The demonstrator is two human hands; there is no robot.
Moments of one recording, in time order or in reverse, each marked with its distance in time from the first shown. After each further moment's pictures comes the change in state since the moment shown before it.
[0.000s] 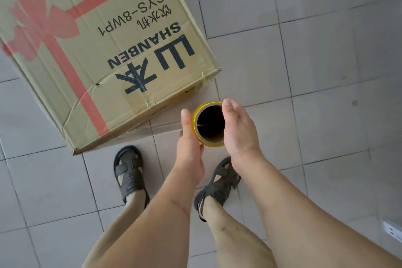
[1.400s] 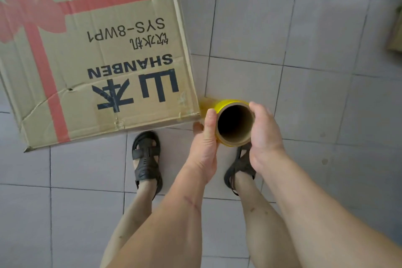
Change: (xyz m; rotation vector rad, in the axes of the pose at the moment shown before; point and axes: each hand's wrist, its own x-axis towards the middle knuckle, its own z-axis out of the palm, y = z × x) left_hand 0.035 0.034 0.132 -0.296 -0.060 0.042; right_hand 0.109 -0.090 -0.074 -0.006 -0.009 0.131
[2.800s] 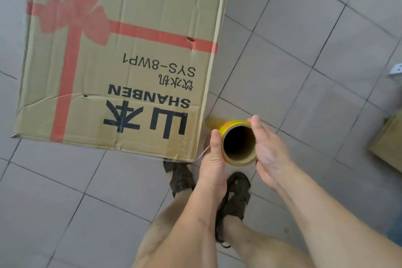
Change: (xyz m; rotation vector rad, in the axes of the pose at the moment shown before) left_hand 0.032 0.033 0.070 -0.382 0.101 0.089; right_hand 0.054 -0.101 0.015 -0.371 -0.332 -0.070
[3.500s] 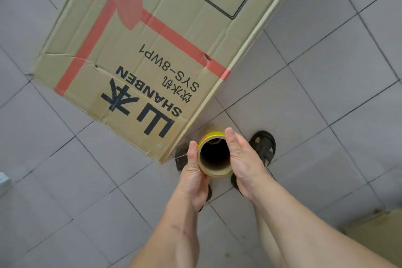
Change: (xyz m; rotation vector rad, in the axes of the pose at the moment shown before) left_hand 0.006 0.008 0.062 -0.463 0.190 0.038; right_hand 0.046 -0.061 -0.010 -0.374 -0.414 0.044
